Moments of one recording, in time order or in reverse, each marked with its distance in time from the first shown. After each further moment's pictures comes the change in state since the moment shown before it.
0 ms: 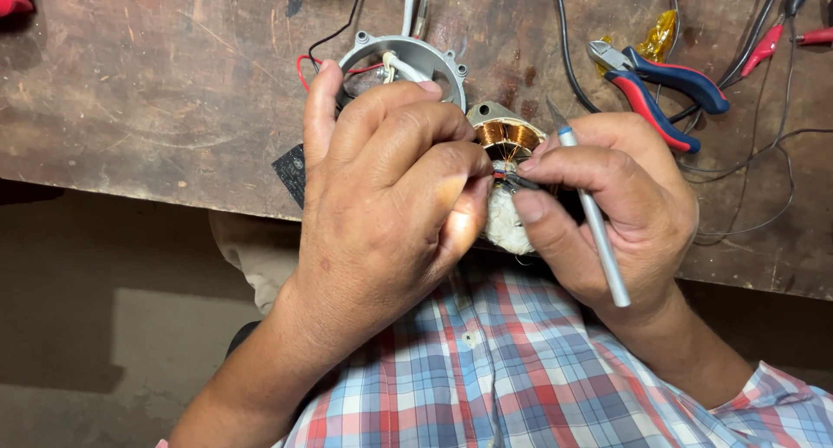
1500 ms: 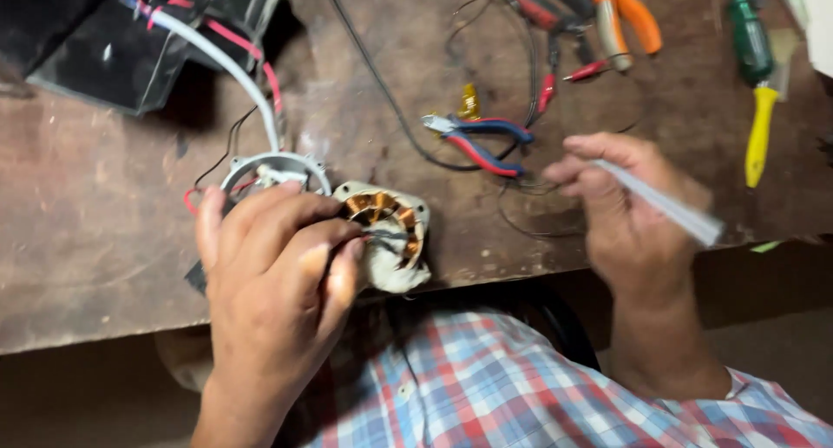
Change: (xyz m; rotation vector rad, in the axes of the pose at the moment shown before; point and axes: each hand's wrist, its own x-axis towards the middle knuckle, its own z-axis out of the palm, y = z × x) left_hand -0.004 -0.010 -0.002 0.051 -0.007 0.098; right_hand -0.037 0.030 -0.089 -0.100 0.321 0.343
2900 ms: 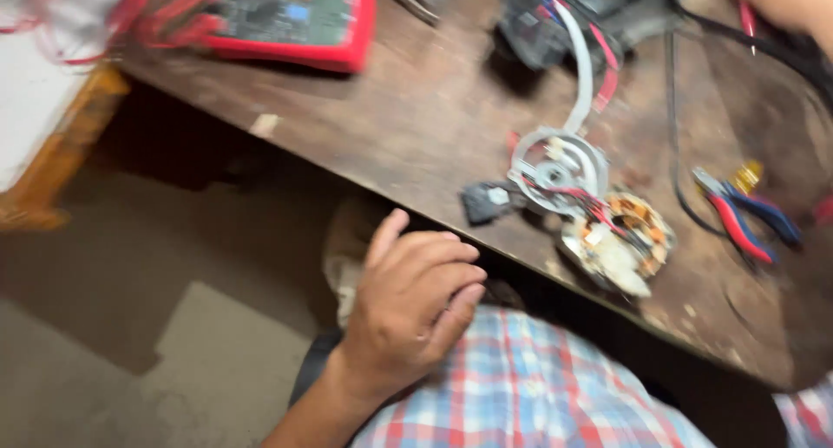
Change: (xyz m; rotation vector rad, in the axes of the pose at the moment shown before) left_hand -0.106 0.023 -0.063 -0.068 0.236 -0.249; right_hand 0.451 0.326 0.214 -0.536 -0.572 -0.202
